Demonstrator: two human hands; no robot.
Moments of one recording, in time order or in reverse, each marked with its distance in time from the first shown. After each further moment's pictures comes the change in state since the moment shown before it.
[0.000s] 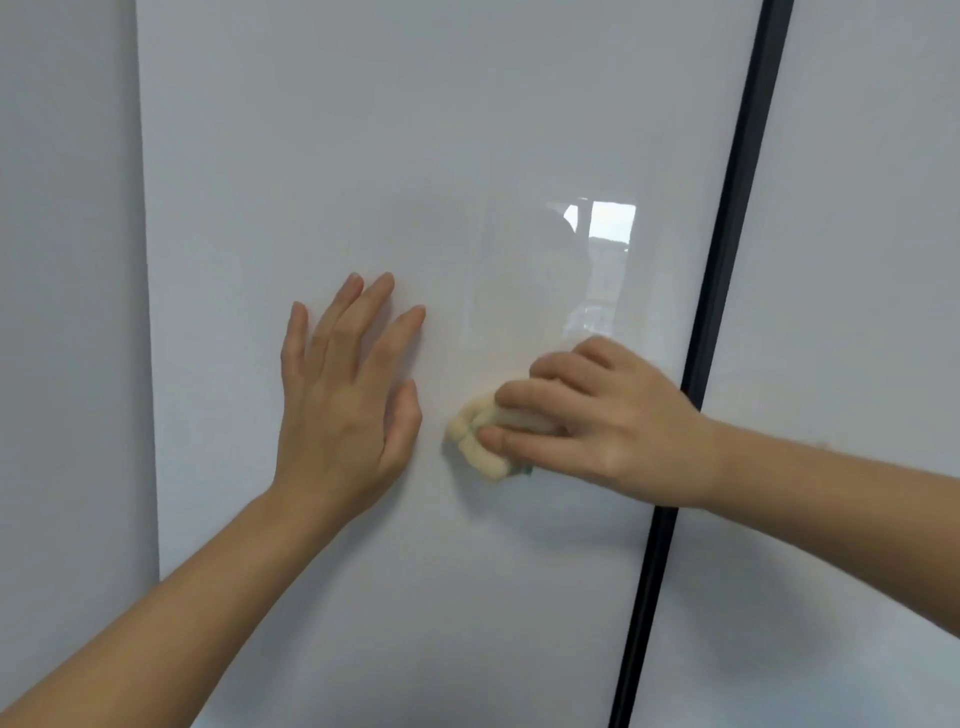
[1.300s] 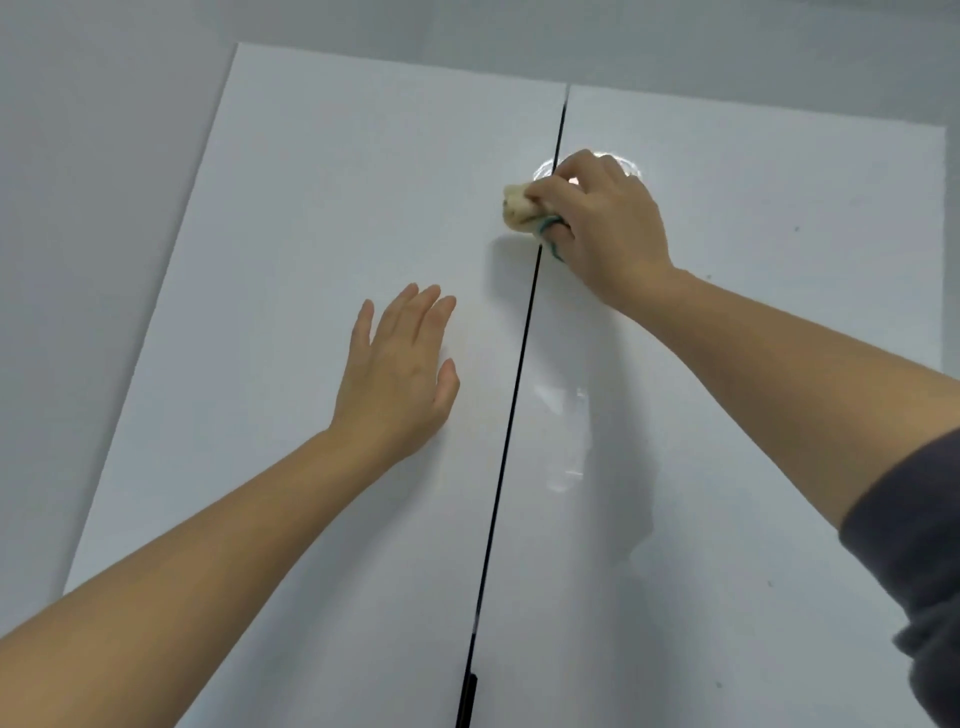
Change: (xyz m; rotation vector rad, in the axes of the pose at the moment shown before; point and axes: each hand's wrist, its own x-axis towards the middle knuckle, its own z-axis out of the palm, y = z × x) left_hand 0.575 0.097 -0.094 0.095 0.003 -0.067; right_hand 0.213 0.602 -0.258 -0.318 0.163 0.511
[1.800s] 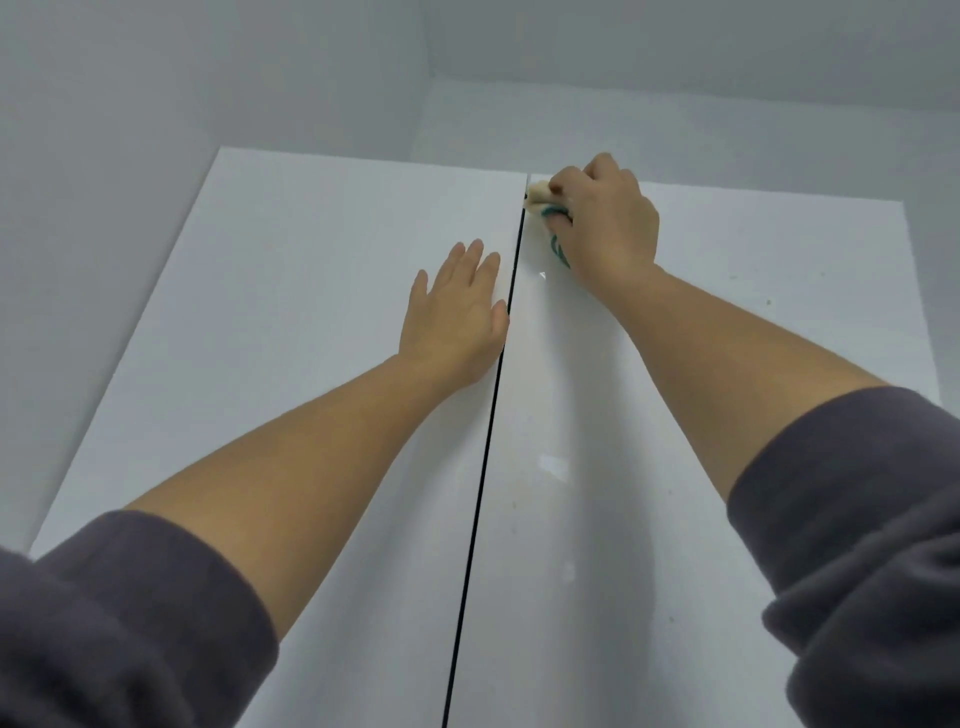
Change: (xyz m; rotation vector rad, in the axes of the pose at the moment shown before) left_hand 0.149 0.049 0.011 -0.016 -0.051 -0.065; right_hand 0.060 0.061 0.007 -0.076 0.011 0.370
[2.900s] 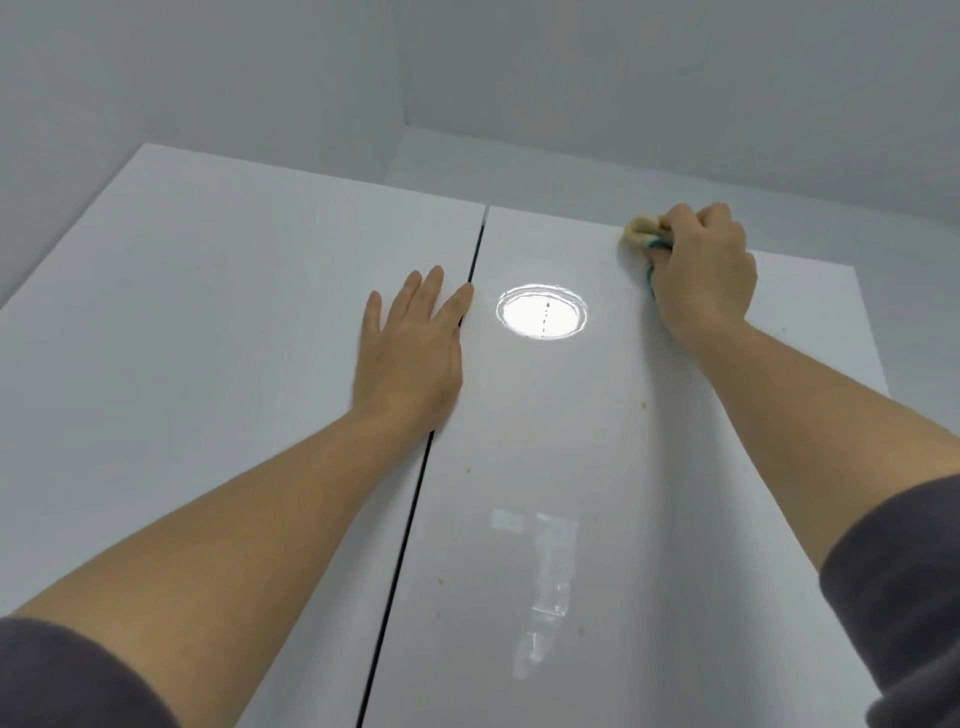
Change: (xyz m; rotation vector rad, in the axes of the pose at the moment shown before) left_hand 0.024 0.004 0.054 -0.013 0.286 -0.011; right_hand 0.003 0.122 -0.010 -0.130 0.138 0.193
